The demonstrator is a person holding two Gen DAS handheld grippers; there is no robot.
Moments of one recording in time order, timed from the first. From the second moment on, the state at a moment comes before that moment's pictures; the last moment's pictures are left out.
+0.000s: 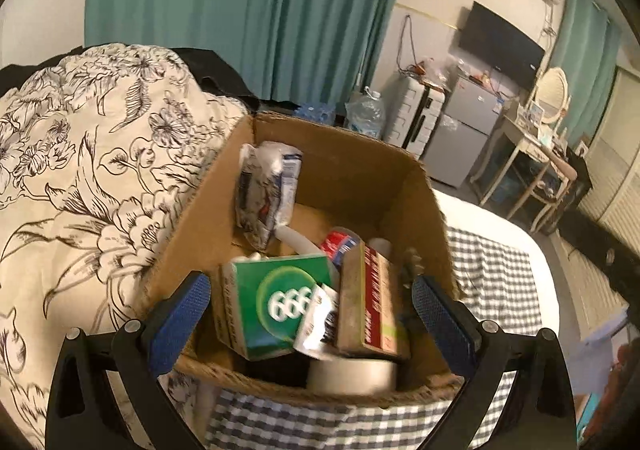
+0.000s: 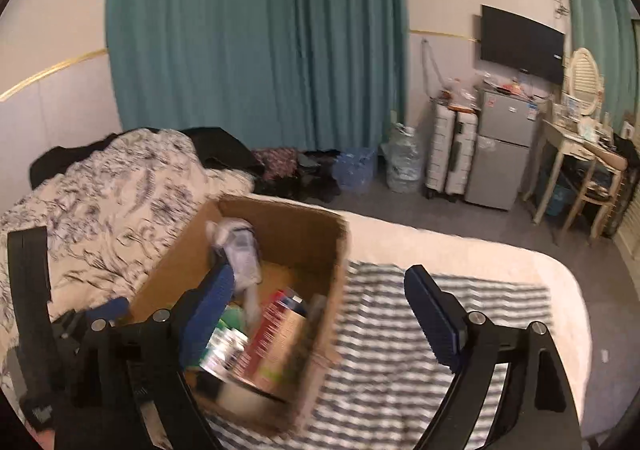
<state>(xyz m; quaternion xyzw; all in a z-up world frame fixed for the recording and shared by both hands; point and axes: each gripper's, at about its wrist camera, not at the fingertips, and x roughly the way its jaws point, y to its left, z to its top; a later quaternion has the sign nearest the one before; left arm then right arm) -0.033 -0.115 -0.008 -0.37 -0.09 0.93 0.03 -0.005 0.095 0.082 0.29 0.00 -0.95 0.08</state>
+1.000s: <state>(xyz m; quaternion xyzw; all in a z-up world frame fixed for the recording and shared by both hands) -0.024 -0.042 -0.027 -0.39 -0.04 0.92 0.02 0.017 0.173 0.022 0.35 -0.03 -0.94 0.04</state>
